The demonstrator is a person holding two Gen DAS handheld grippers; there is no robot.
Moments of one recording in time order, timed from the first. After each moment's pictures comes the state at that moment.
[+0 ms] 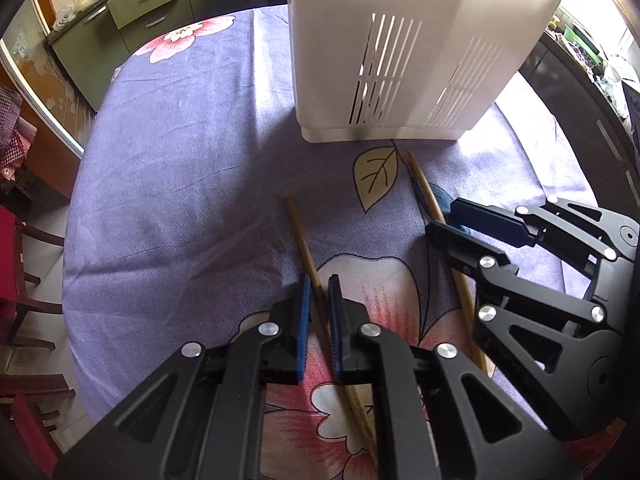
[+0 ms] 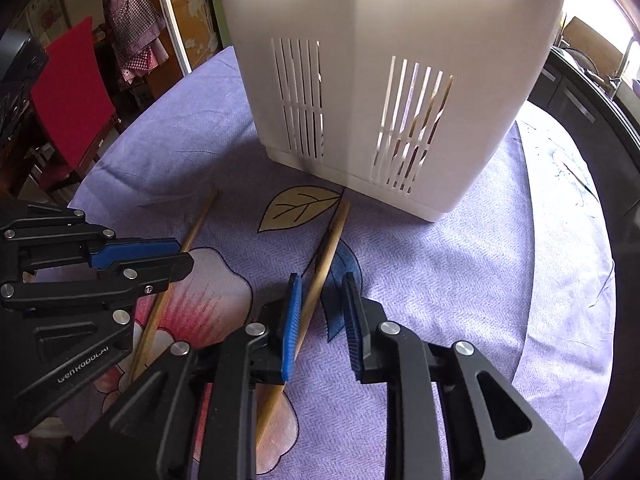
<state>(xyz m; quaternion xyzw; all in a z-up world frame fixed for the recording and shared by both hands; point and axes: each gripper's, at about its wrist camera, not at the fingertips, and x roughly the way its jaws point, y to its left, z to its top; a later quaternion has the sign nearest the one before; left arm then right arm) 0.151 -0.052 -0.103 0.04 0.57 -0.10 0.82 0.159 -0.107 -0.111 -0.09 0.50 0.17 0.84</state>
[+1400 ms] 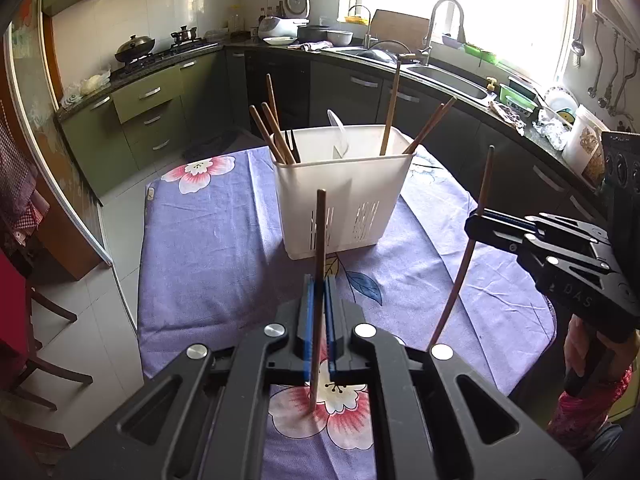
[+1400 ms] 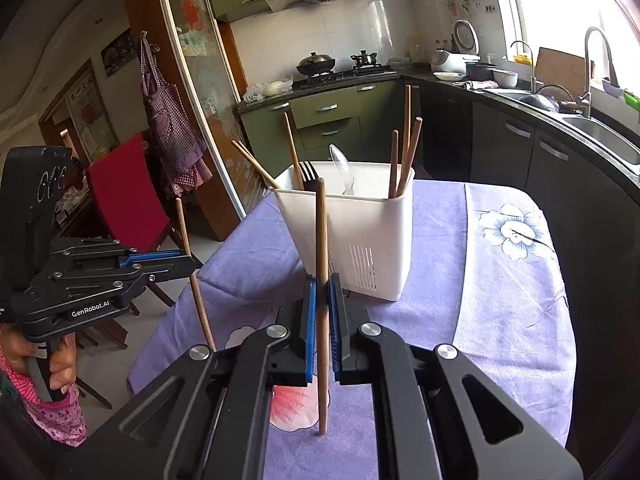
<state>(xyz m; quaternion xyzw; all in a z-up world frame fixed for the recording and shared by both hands) 0.076 -0.040 0.046 0.04 0.41 -0.15 0.90 0.073 -0.189 0.040 0.04 0.34 0.23 0.91</state>
